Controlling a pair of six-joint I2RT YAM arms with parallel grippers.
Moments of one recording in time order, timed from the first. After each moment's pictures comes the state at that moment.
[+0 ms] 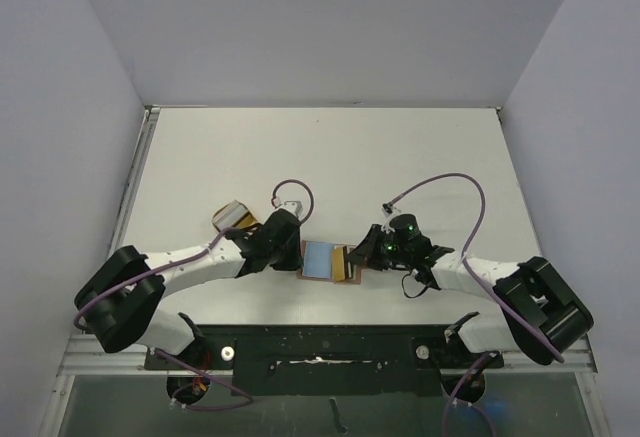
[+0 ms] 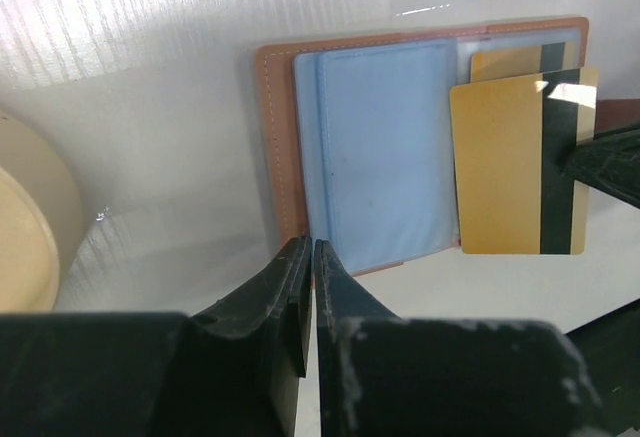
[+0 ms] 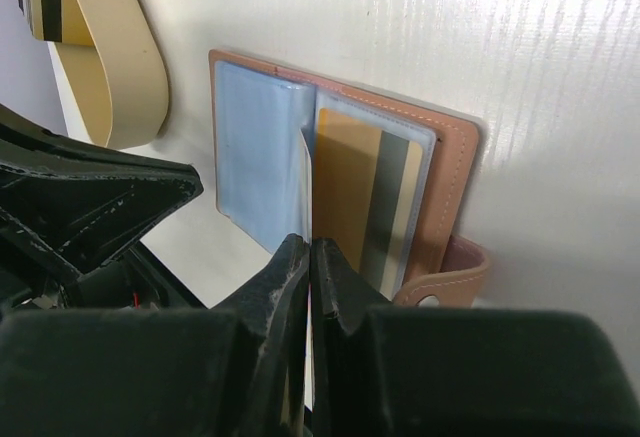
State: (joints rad) left arm -0.83 1.41 0.70 -0.22 -0.07 -0.72; right arm 0.57 1.32 0.39 0.25 -0.32 0.90
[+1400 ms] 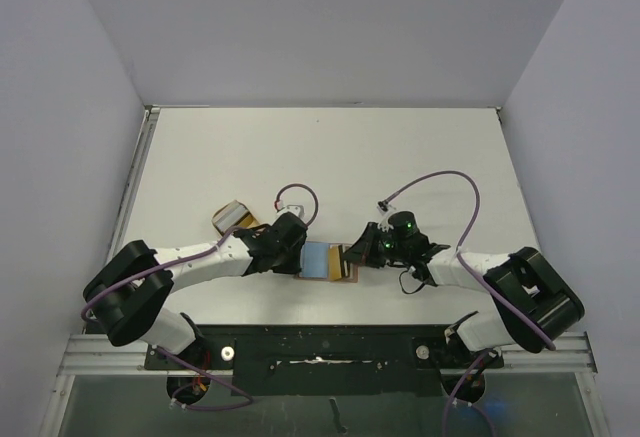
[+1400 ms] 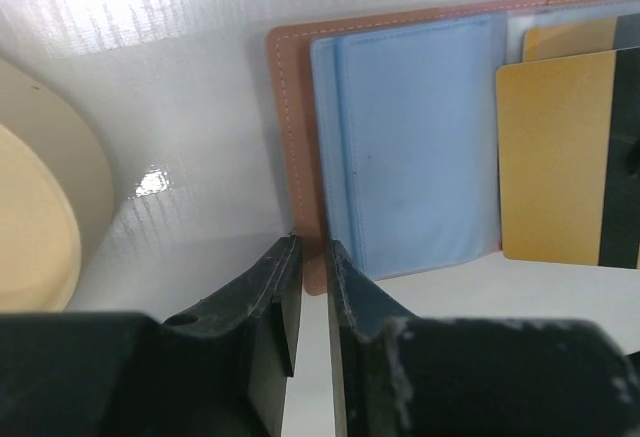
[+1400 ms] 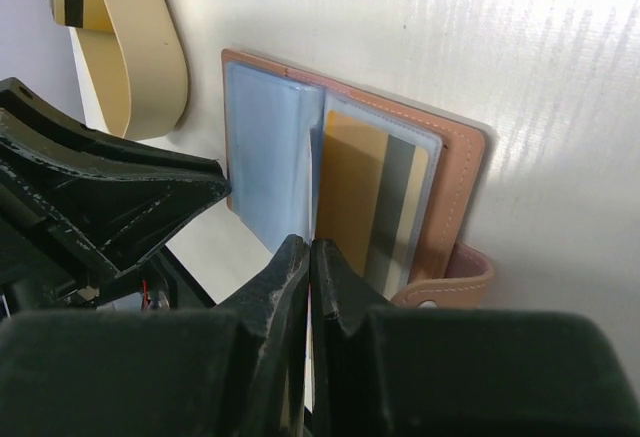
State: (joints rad) left arm -0.87 1.48 0.74 -0.31 -0.15 -0.72; right arm 0.56 1.39 0.40 0.34 -0.39 0.89
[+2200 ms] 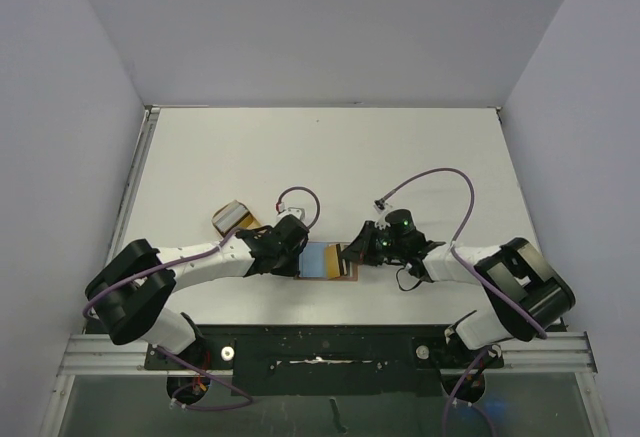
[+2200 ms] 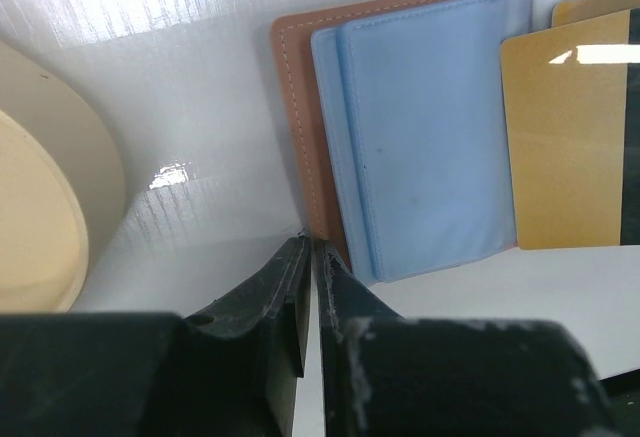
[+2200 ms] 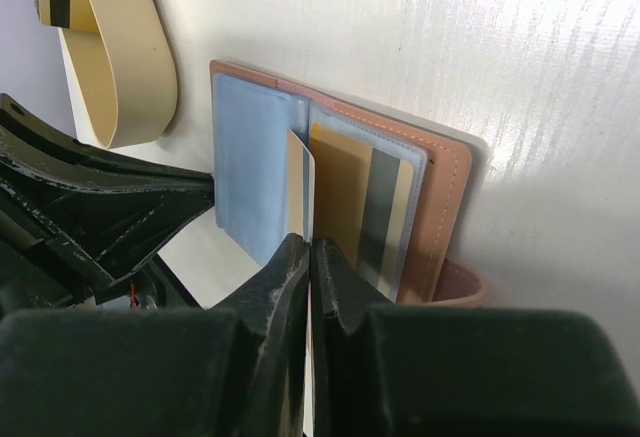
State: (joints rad) left arm -0.88 1.49 0.74 -0.34 -0.18 -0.70; right arm 0.56 1.46 0.43 0.36 -0.40 0.86
